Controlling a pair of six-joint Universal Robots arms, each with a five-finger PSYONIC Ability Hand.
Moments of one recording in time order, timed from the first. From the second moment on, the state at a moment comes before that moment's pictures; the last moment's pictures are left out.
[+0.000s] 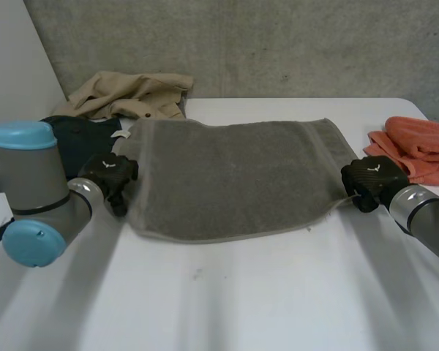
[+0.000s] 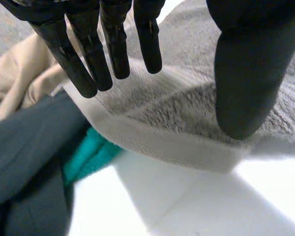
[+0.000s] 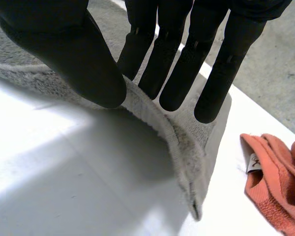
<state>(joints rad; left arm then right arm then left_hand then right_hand) 4.43 -2.15 -1.40 3.16 -1.50 3.59 1.66 -1.03 1.54 -0.12 1.21 2.63 0.49 0.48 0.49 0.48 0.30 1.12 1.17 1.19 1.20 1.01</state>
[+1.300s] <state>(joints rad) 4.33 -2.20 -1.47 3.42 -1.66 3.70 1.65 -1.07 1.61 -0.13 1.23 2.69 0.72 0.73 0.73 0.73 0.55 1.12 1.17 1.19 1.20 1.01</state>
